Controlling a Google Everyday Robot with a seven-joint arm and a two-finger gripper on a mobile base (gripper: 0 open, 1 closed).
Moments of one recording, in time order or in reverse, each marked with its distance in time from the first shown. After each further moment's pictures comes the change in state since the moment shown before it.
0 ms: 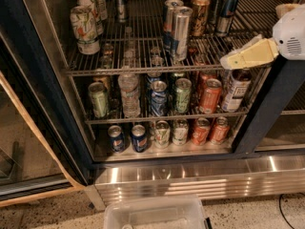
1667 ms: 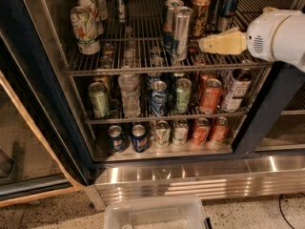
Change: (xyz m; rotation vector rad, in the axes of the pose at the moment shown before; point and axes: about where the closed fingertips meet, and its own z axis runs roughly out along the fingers) arm -0.024 -0.007 0.047 0.133 -0.173 0.208
